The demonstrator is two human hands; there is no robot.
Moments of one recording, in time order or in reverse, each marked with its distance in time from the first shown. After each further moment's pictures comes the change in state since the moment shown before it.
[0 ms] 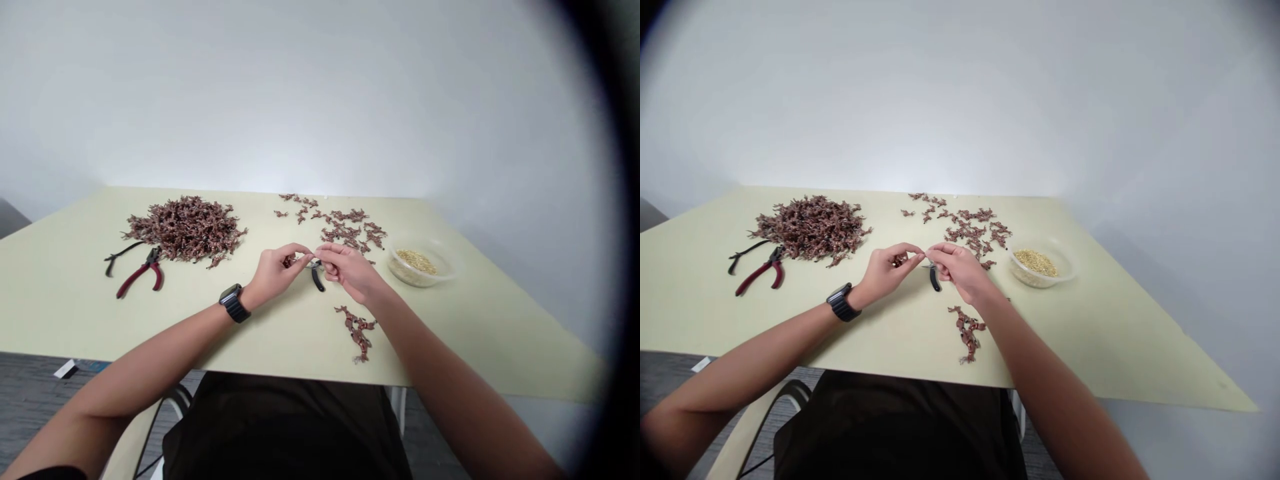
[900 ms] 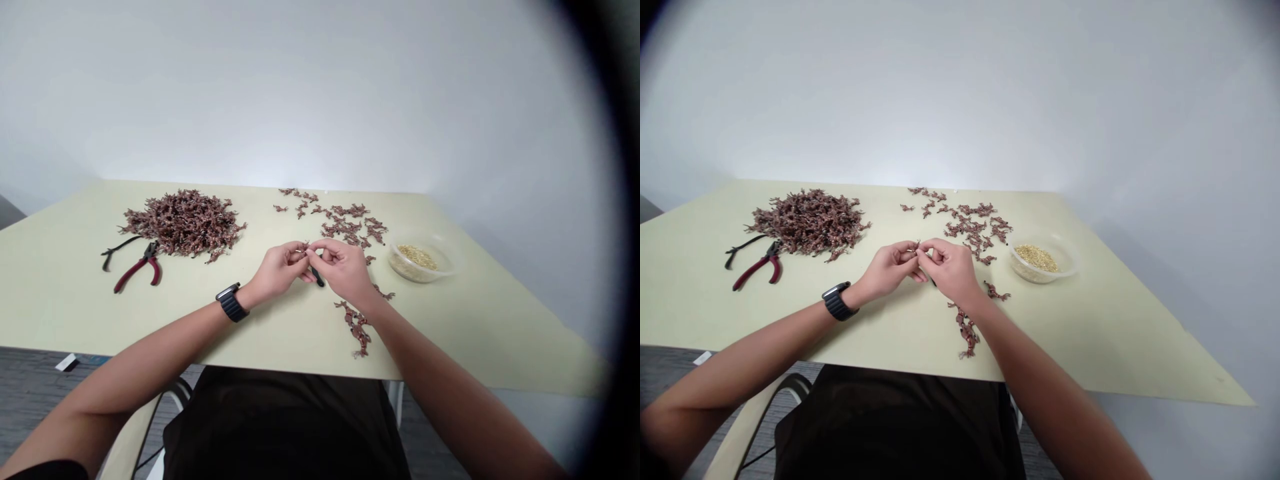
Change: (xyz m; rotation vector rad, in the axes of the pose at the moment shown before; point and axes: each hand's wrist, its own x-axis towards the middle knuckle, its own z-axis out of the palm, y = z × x) left_hand -0.003 0.004 0.008 -0.580 -0.275 -0.300; right_hand -0.009 0.009 0.020 -0.704 0.253 -0.550
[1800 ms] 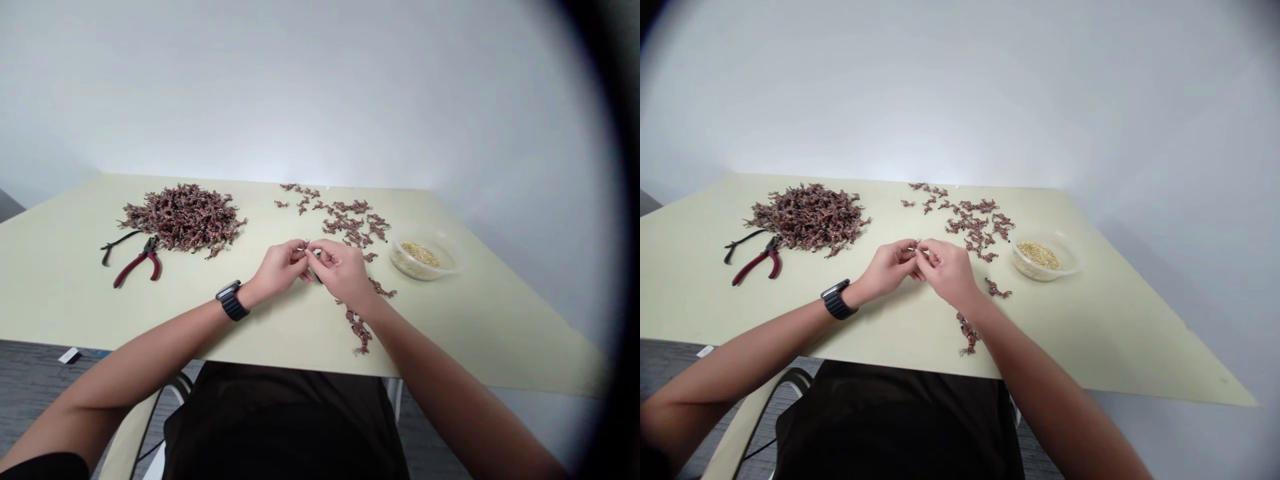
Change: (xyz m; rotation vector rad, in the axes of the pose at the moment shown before) left_hand -0.004 -0.004 -0.001 0.187 0.020 0.051; right_hand -0.005 -0.006 0.002 -0.178 -0.038 -0.103
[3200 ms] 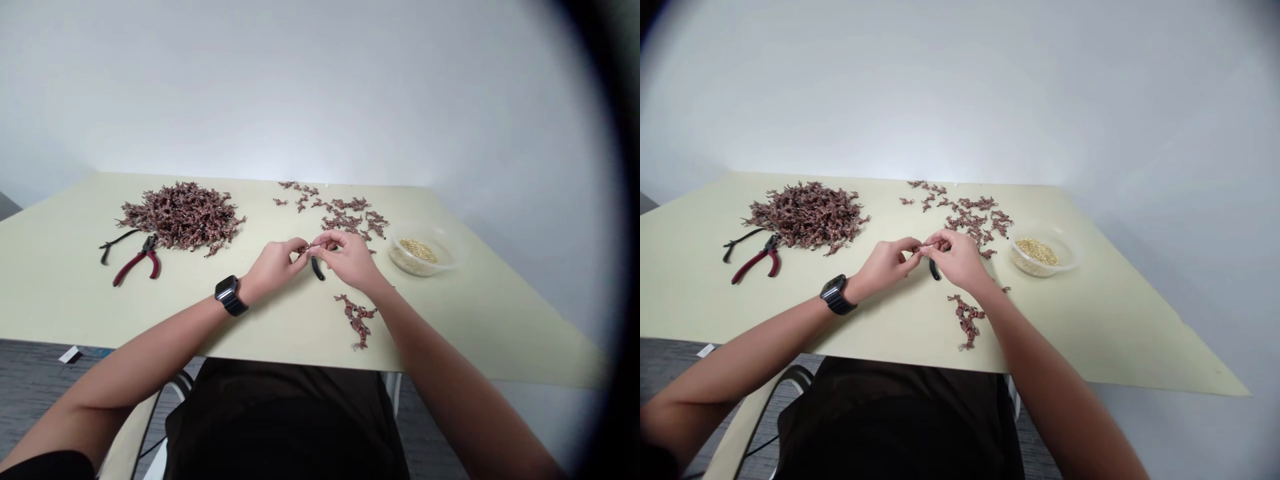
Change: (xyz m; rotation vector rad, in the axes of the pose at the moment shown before) left_hand -0.001 0.012 -0.008 0.504 0.078 0.097; right_hand 0.015 0.022 -0.009 0.180 -0.122 0.263
